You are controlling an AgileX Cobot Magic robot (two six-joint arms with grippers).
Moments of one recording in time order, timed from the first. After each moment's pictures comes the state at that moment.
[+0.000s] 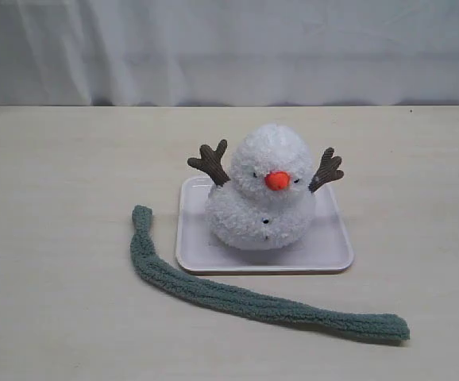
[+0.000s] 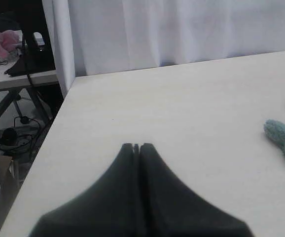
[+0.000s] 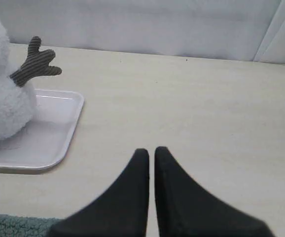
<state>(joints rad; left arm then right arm) 0.01 0.00 0.00 0.04 0.32 0.11 0.00 0.00 0.00 -0.18 0.36 0.06</state>
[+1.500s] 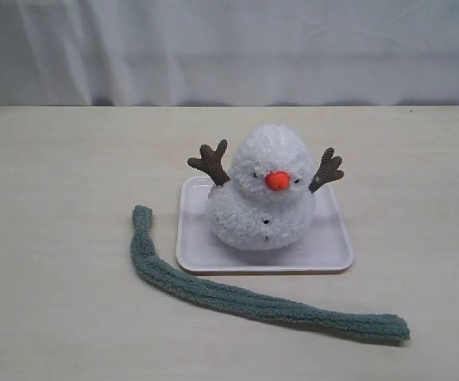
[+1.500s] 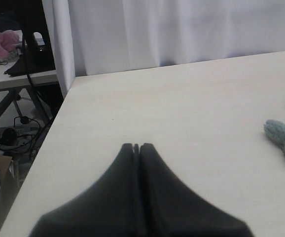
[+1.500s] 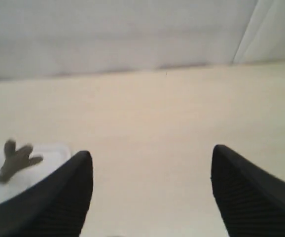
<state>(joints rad) 0.01 0.00 0.00 0.04 0.32 0.11 0.00 0.78 -0.69 -0.31 0.48 0.32</state>
